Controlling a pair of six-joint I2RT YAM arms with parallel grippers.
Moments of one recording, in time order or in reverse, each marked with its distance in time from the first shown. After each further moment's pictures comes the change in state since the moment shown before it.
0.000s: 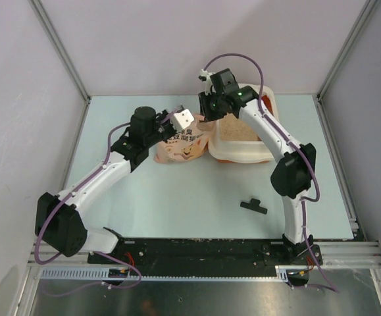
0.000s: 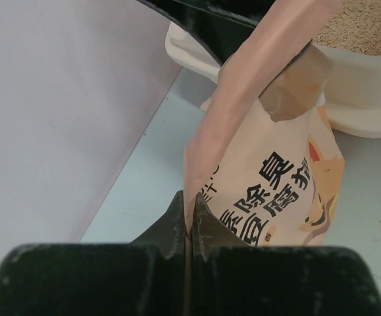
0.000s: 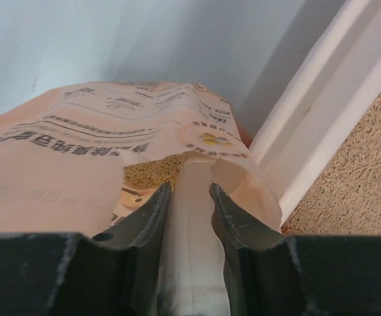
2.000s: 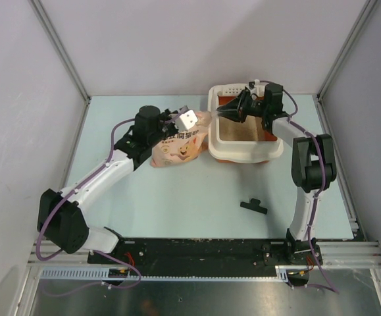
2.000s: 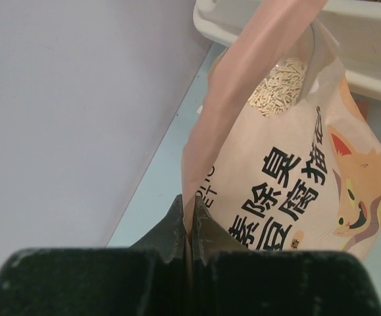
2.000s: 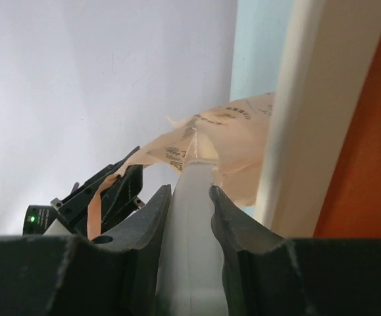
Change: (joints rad) left arm -0.025 0.029 0.029 -0.021 -0.157 0.106; right arm -0.380 -0.030 -0.676 1.138 -0.865 1.092
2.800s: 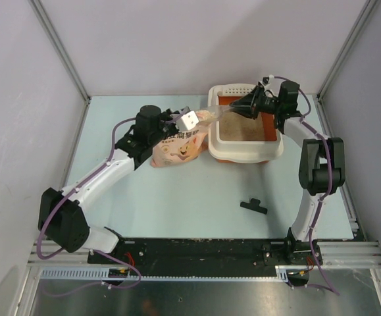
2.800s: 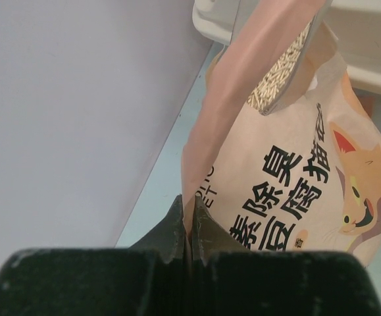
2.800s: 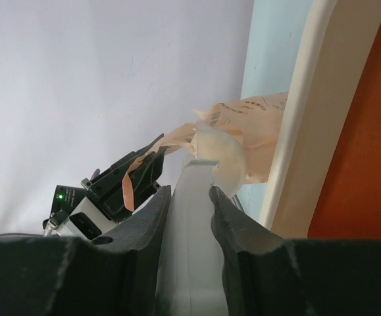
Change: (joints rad) left arm -0.002 0.007 0.006 -0.007 0.001 0.034; right arm -0.086 -0.064 -0.035 0.082 -0.080 0.037
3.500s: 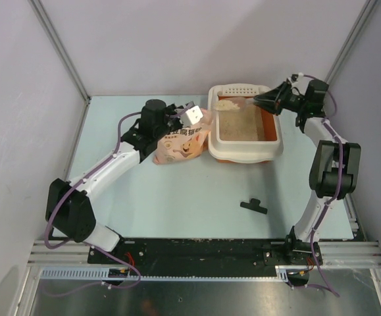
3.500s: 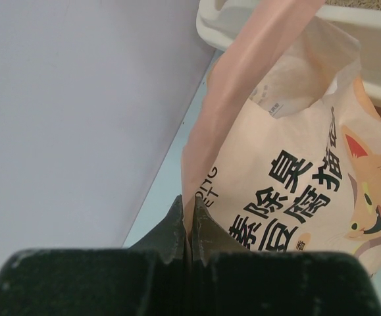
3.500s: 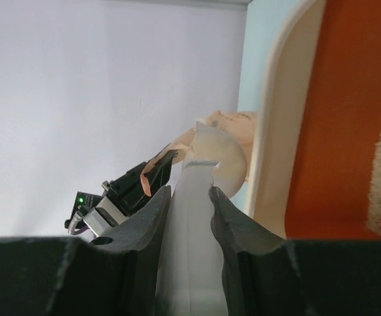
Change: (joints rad) left arm 0.000 0.091 0.086 -0.001 -0.004 0.011; right arm -0.161 -0.052 -0.011 -0.021 -0.024 0.000
